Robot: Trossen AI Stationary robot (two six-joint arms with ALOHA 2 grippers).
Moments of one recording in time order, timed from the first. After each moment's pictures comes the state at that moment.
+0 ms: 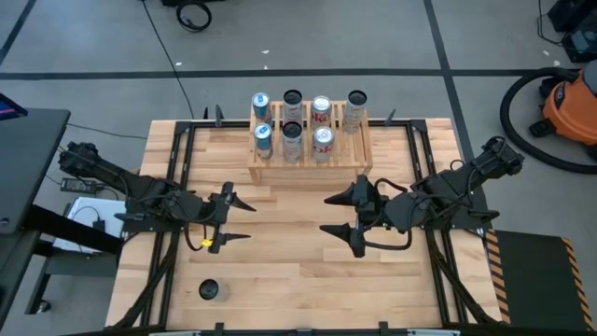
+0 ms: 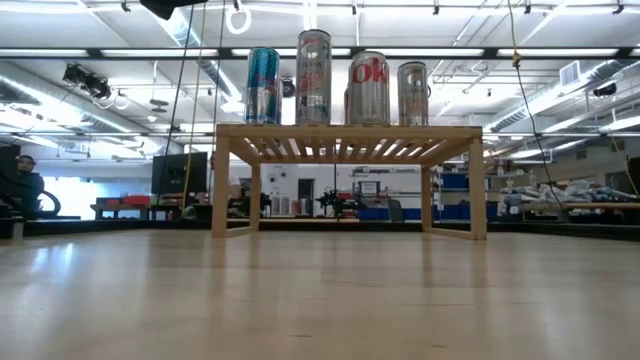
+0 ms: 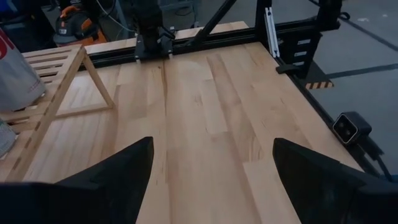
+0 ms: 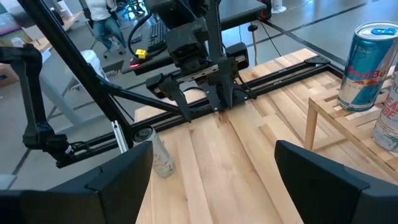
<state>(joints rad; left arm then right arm) -0.43 0.92 0.76 -0.23 -0.31 -0.04 0.52 1.39 1.48 -0.49 0.58 0.53</state>
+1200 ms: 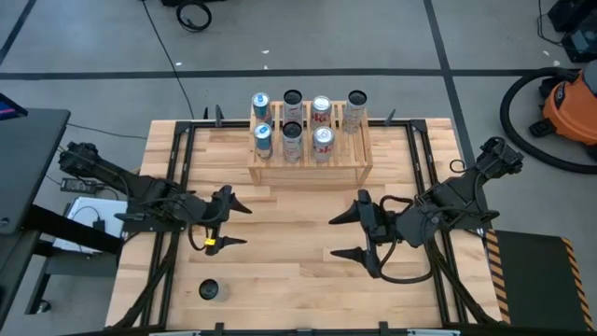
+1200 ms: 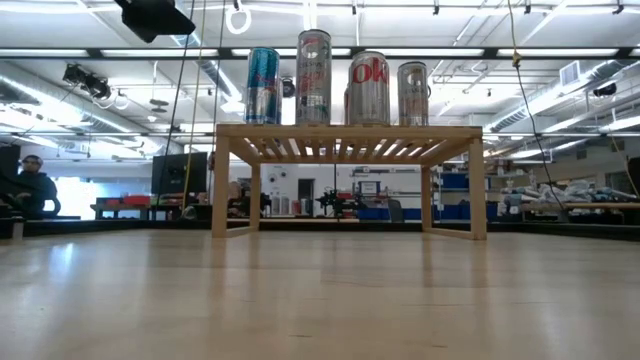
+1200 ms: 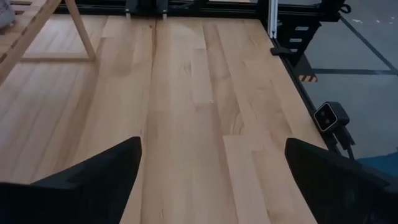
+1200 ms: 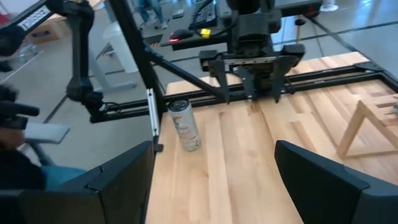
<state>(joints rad) -0.43 0.92 0.76 -0.35 -0.26 -0.25 0.61 1.39 1.48 -0.50 0.50 0.41</state>
